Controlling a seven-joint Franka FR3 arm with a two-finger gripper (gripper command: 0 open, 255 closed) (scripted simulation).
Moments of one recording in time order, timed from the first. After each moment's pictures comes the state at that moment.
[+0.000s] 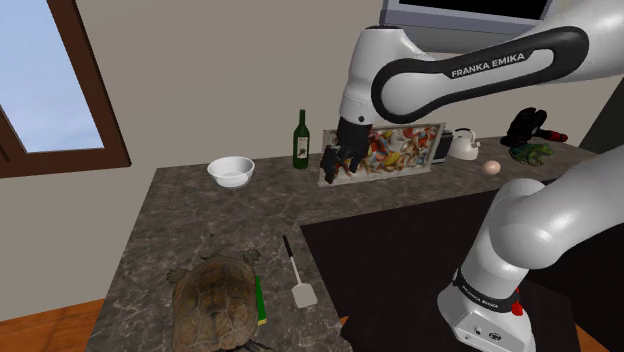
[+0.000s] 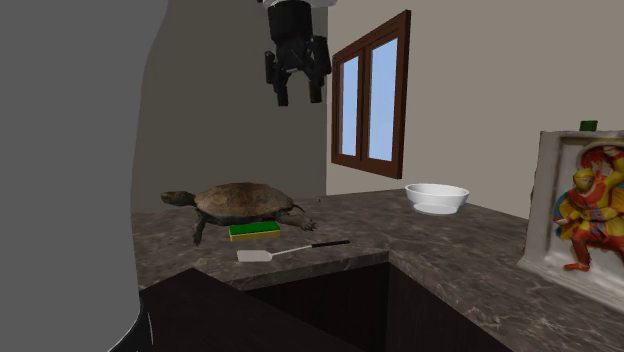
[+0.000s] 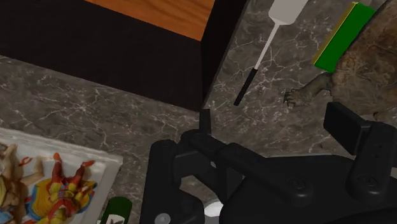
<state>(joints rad) -0.03 -0.61 0.24 -2.56 0.12 2.09 0.33</state>
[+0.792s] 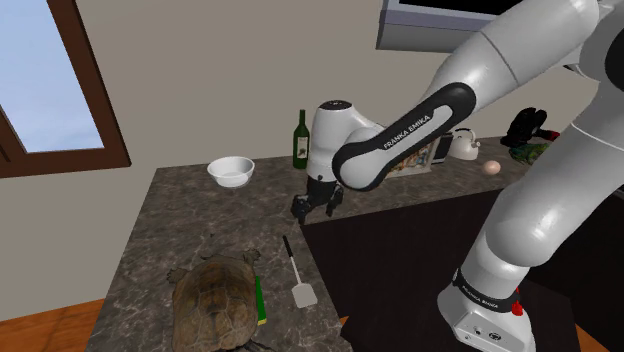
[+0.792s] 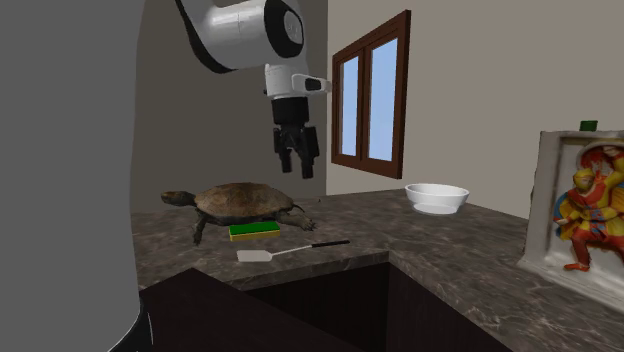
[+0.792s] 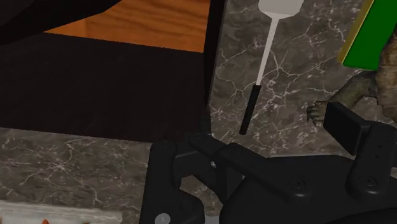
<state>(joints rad) -0.12 -0.21 0.43 -2.59 0.04 2.48 0.68</state>
